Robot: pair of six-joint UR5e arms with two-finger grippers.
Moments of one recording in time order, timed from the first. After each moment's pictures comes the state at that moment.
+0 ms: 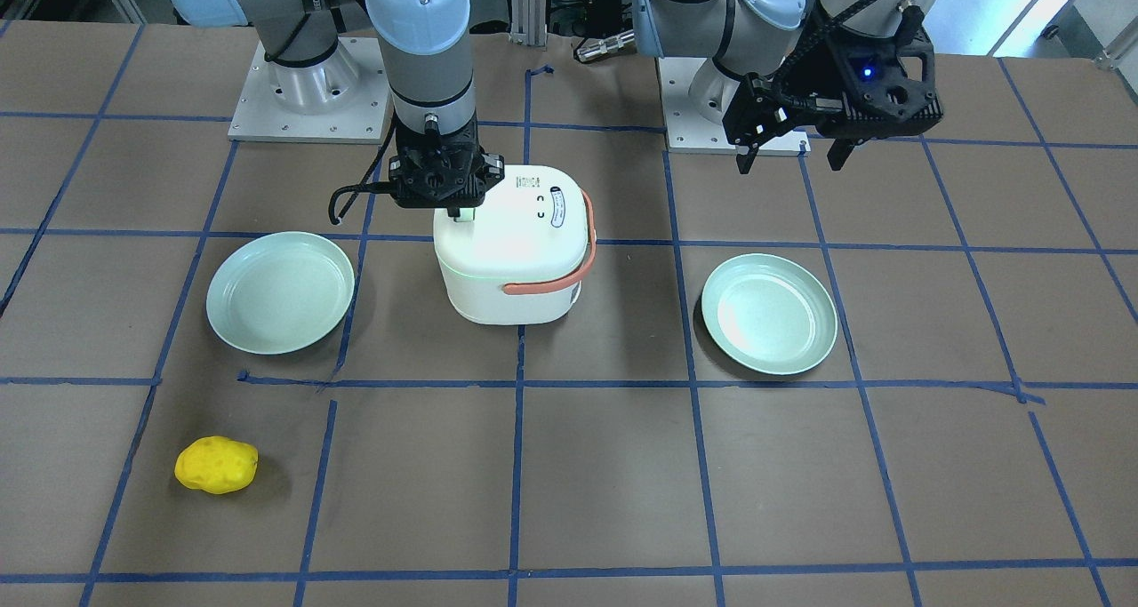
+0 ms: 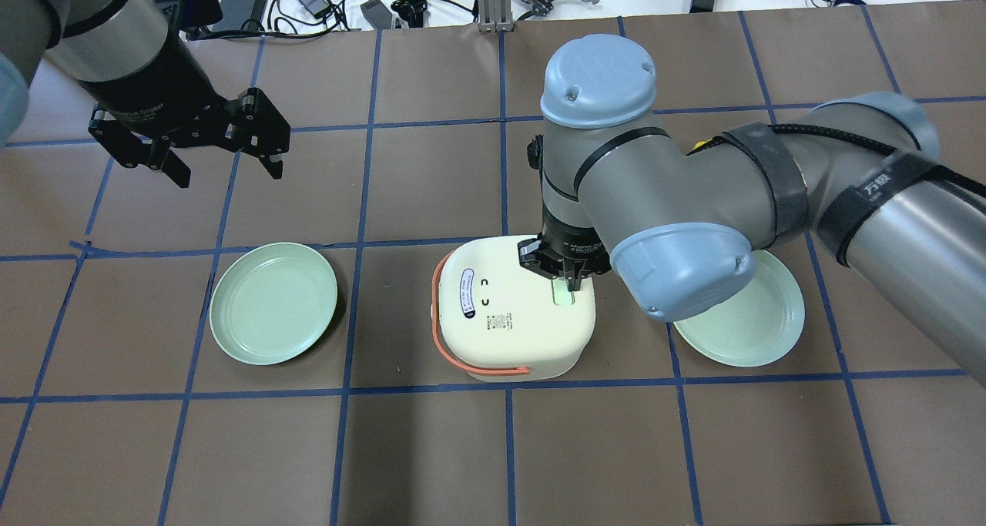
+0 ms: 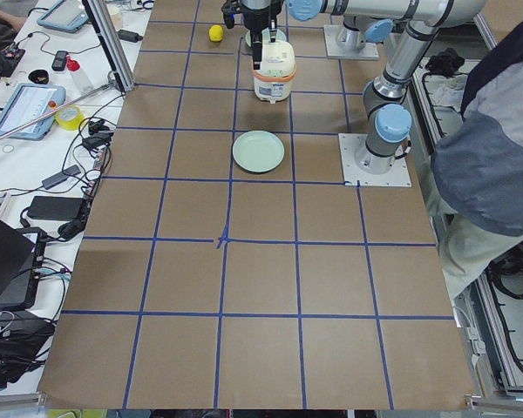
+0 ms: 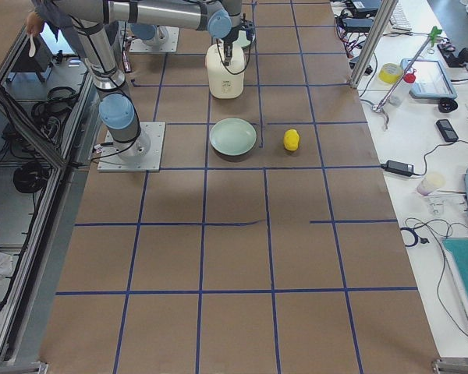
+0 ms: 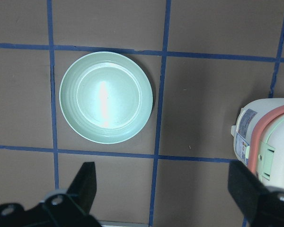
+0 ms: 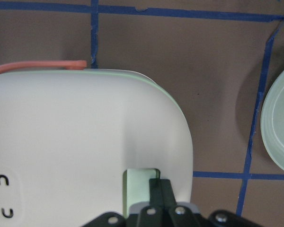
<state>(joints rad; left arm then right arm) -1.55 -1.50 -1.59 -1.62 1.59 -0.05 1.92 -1.51 1.83 -1.81 -1.56 0.29</state>
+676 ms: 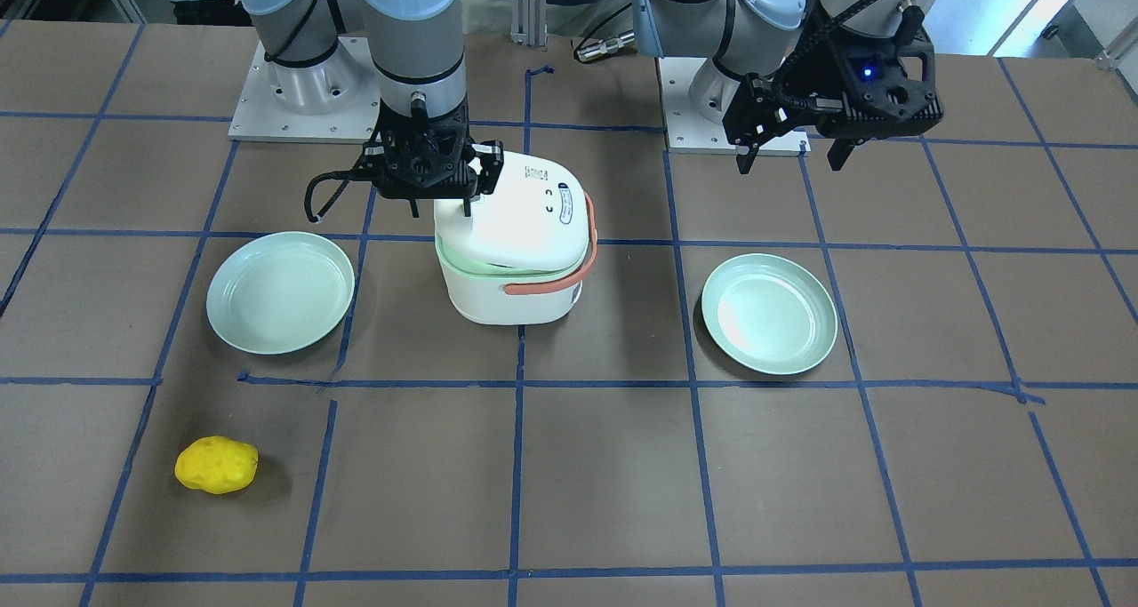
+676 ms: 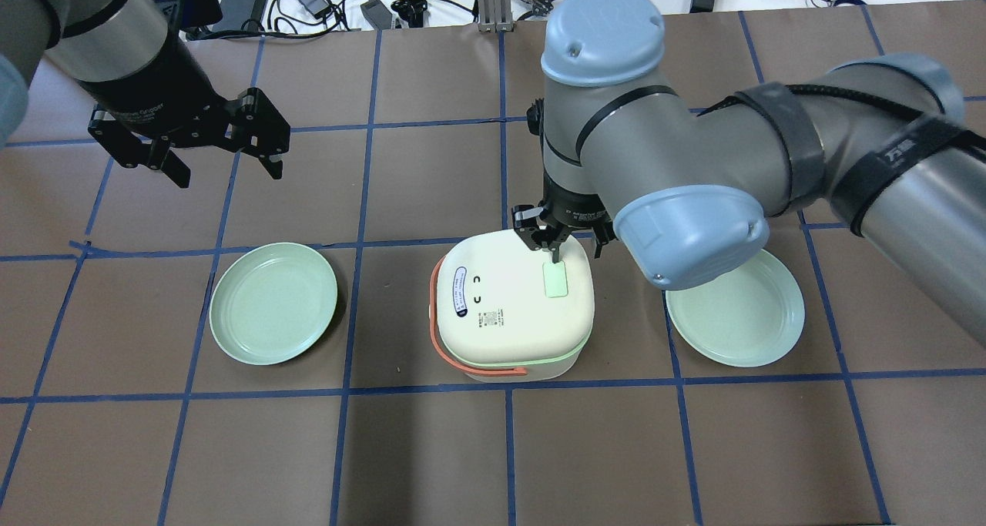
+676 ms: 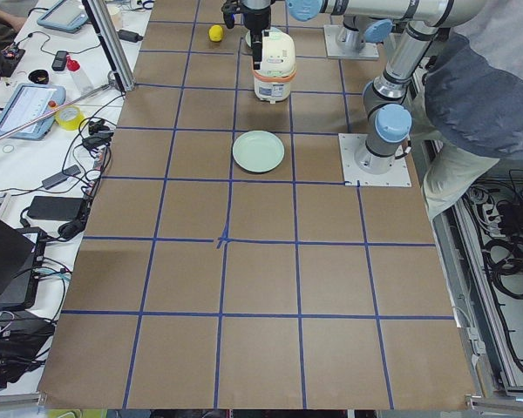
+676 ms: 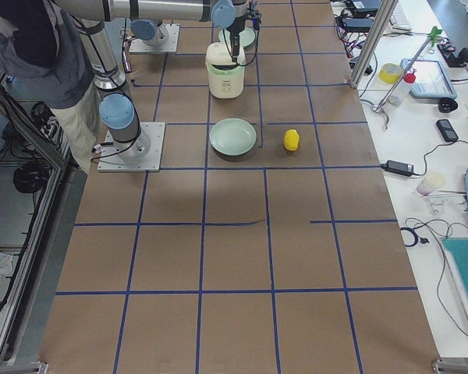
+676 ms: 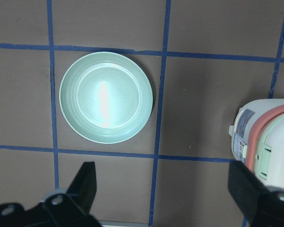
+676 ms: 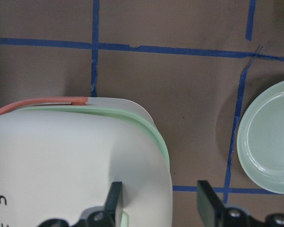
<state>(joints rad) -1.55 -1.50 -1.59 -1.62 1.59 -0.05 1.89 -1.51 1.71 -1.76 -1.61 0.24</state>
